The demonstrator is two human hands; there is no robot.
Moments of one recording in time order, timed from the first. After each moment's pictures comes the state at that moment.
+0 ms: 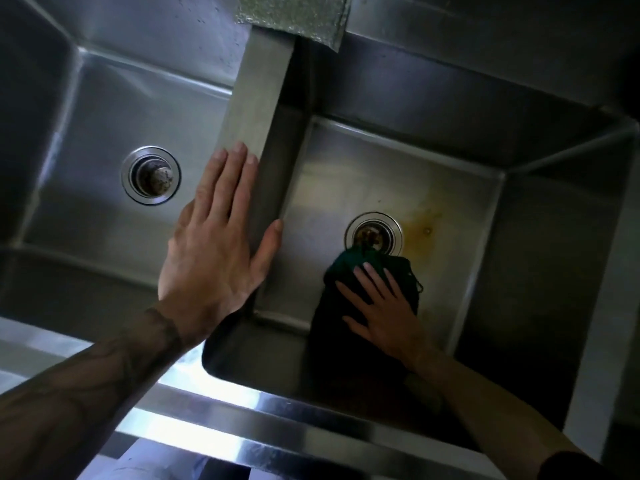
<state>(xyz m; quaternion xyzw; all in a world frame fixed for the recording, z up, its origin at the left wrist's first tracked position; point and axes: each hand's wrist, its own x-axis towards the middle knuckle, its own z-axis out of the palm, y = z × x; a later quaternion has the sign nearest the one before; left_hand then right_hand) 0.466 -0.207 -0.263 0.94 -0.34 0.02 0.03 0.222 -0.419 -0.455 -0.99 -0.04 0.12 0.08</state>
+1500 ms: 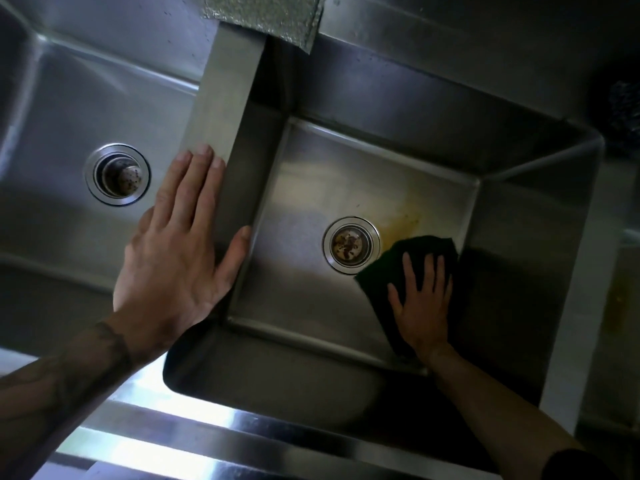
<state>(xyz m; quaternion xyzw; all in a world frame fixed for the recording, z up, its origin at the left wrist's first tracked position) 0.467 -0.209 -0.265 0.94 -0.32 0.01 0.07 0.199 -0.495 -0.445 -0.94 0.30 0.13 0.06</state>
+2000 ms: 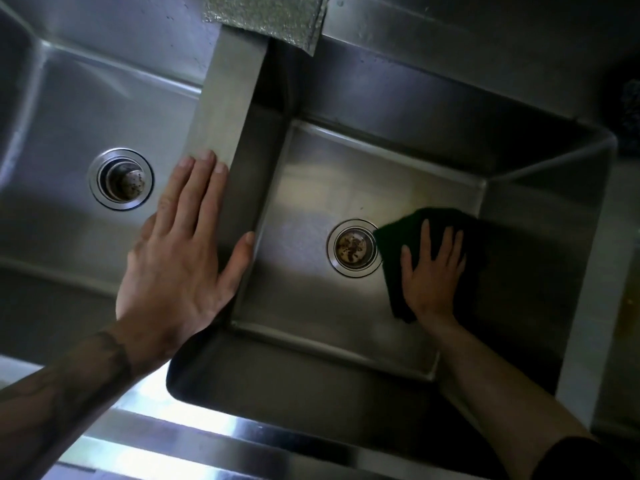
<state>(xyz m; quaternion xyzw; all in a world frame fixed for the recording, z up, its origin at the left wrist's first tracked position) 0.465 -0.211 -0.257 0.95 -0.32 -0.01 0.07 0.254 -0.518 -0.453 -0.92 0.38 0.08 0.08</state>
